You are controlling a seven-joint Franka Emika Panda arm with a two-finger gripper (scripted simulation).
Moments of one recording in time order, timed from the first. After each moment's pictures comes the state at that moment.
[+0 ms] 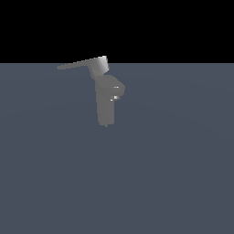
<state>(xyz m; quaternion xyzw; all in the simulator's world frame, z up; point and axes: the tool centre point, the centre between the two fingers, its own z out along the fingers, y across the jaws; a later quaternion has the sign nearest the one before) -0.249 0.003 0.497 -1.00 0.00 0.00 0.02</state>
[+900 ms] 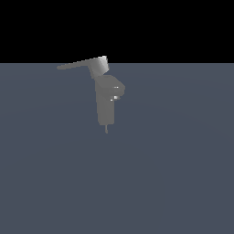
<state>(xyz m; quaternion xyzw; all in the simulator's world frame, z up) -0.236 0.034 0.481 -1.00 0.05 0.00 0.01</state>
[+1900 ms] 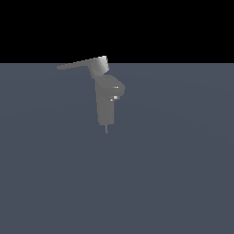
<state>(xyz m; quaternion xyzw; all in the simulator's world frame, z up) -0.175 0.121 0.425 -0.97 0.23 0.02 -0.01</state>
